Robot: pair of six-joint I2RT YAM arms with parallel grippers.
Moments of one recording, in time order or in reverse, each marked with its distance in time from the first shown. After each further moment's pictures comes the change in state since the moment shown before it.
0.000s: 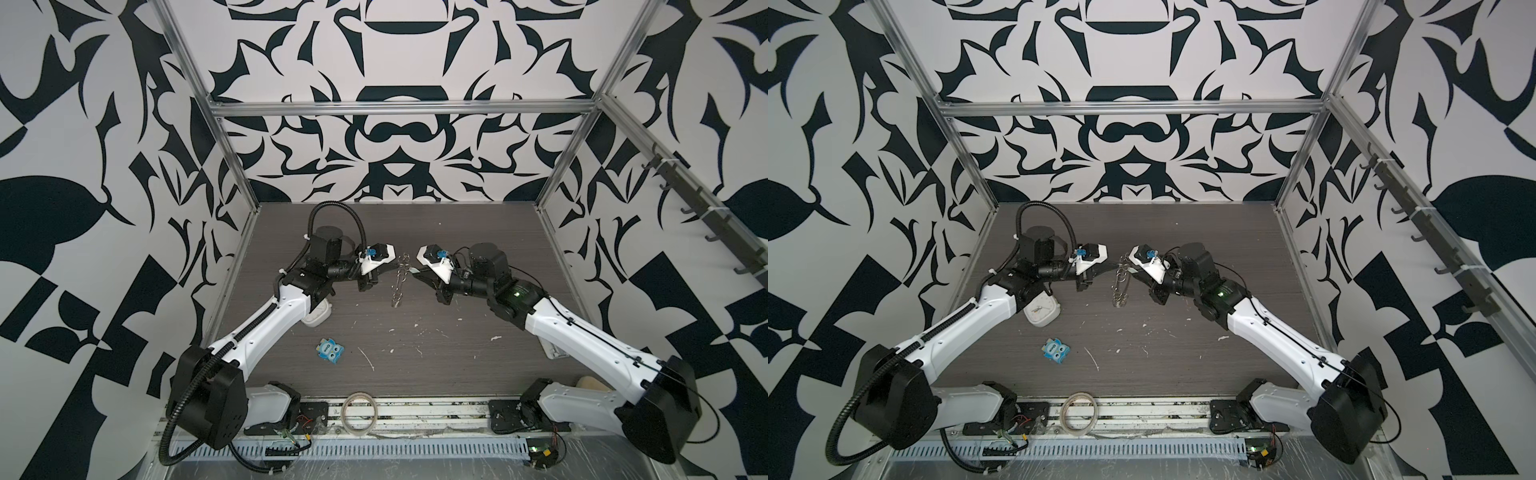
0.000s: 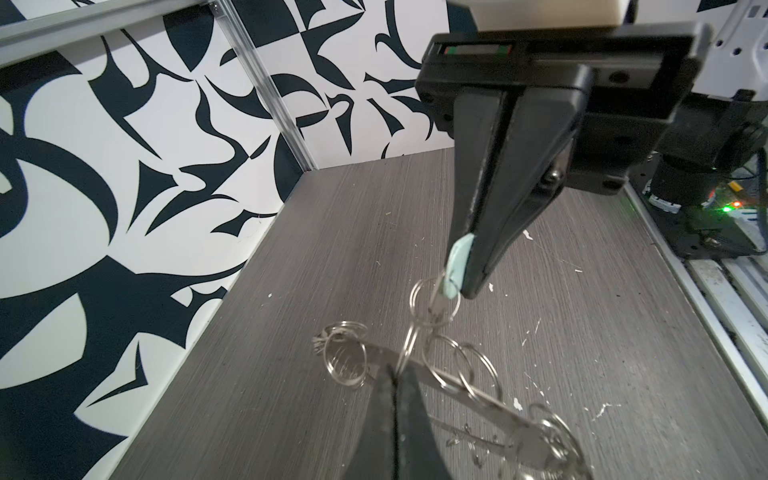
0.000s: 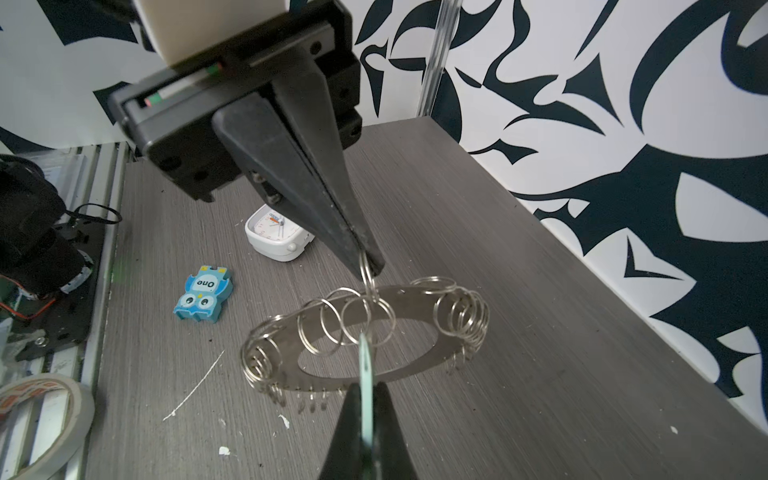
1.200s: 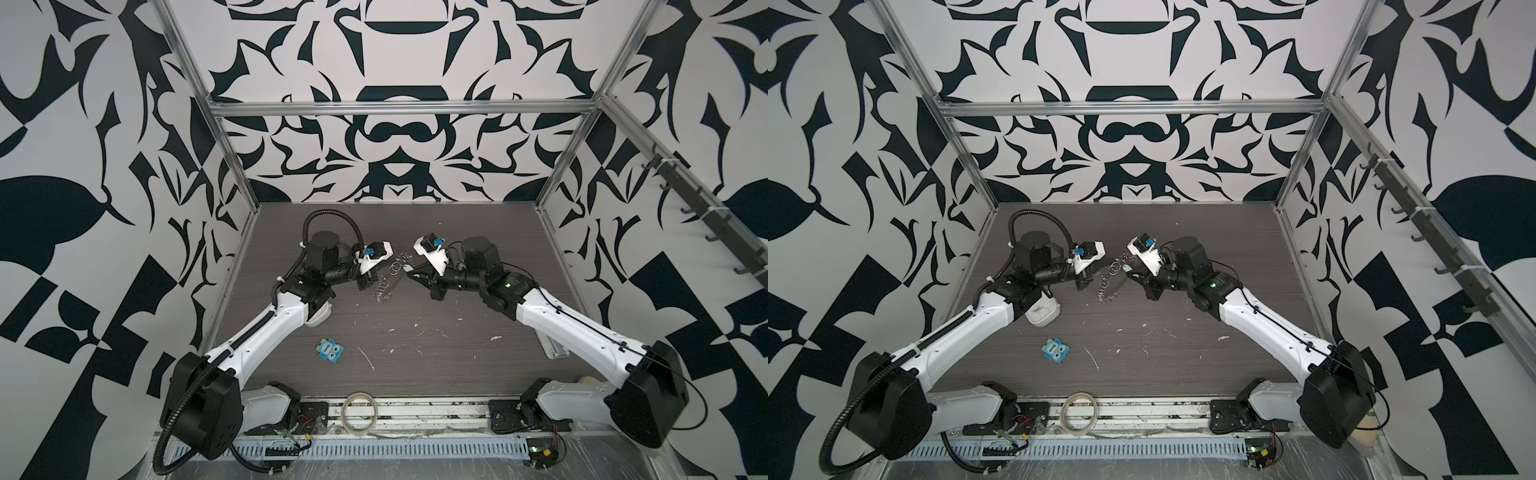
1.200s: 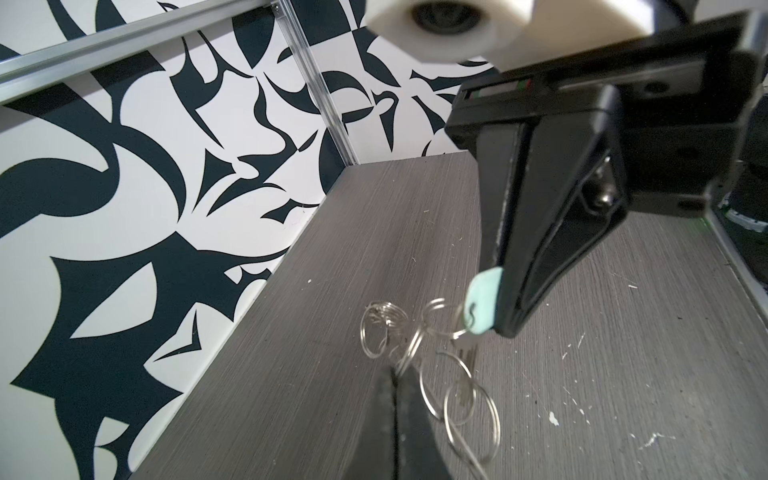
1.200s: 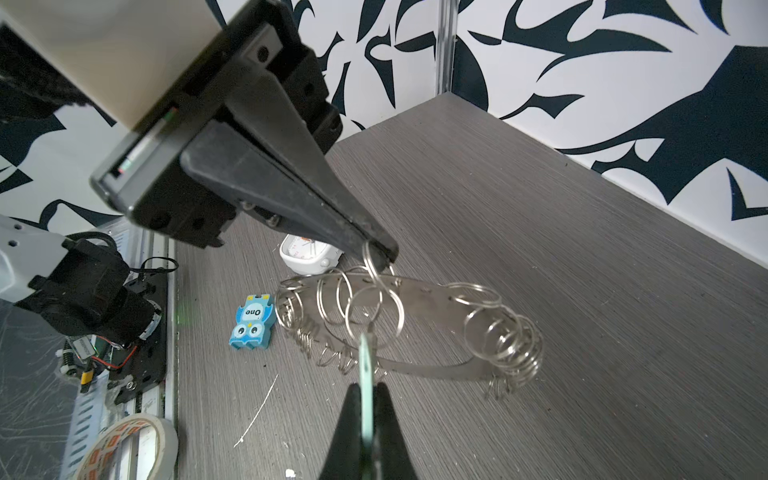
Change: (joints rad) left arm -0.010 -0.049 -0.069 0.132 -0.119 -0.091; right arm 0.000 0.095 0.055 0.001 -0.082 0.205
